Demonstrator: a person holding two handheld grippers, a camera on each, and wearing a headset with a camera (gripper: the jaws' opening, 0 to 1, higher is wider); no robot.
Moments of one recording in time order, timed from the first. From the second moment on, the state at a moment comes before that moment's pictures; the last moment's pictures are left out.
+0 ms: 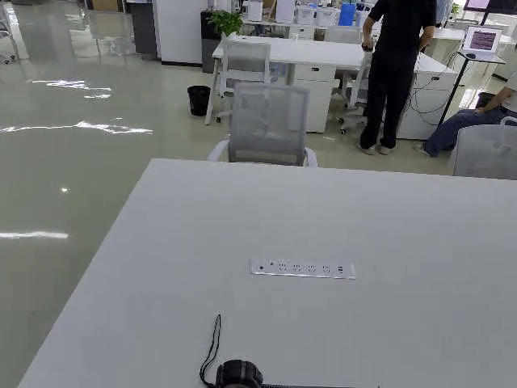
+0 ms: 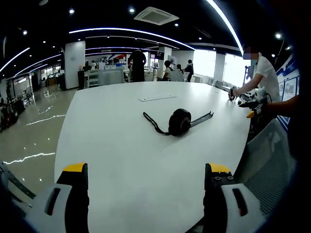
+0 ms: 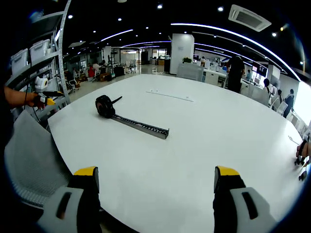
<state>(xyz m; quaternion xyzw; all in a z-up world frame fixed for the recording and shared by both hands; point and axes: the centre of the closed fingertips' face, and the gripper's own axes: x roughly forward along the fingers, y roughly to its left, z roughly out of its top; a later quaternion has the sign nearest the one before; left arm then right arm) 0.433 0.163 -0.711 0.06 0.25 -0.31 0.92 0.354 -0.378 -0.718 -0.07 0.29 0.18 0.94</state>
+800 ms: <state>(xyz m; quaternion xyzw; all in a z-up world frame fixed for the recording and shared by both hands) 0.425 0.159 -0.703 0.04 0.26 -0.29 0.92 0.345 -0.381 -0.725 -0.07 0.30 0.18 0.94</state>
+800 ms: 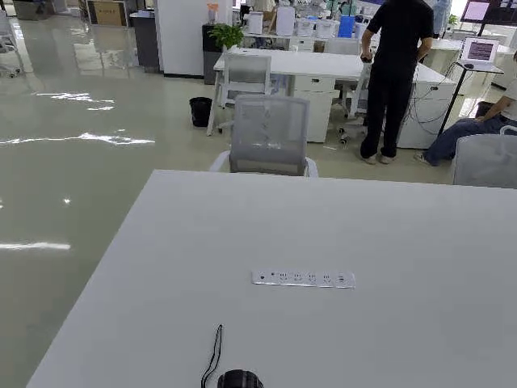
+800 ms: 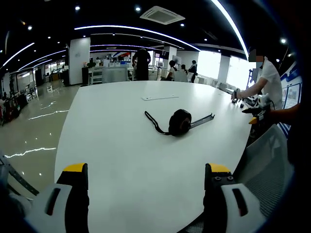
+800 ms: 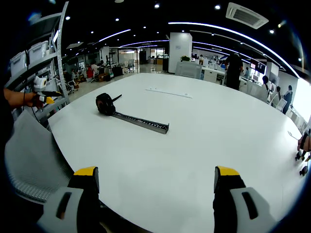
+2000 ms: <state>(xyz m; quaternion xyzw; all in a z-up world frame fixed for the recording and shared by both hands) 0.430 0.118 -0.713 0.05 0.26 -0.31 0.91 0.350 -0.381 -0.730 -0.08 0.29 0.19 0.93</state>
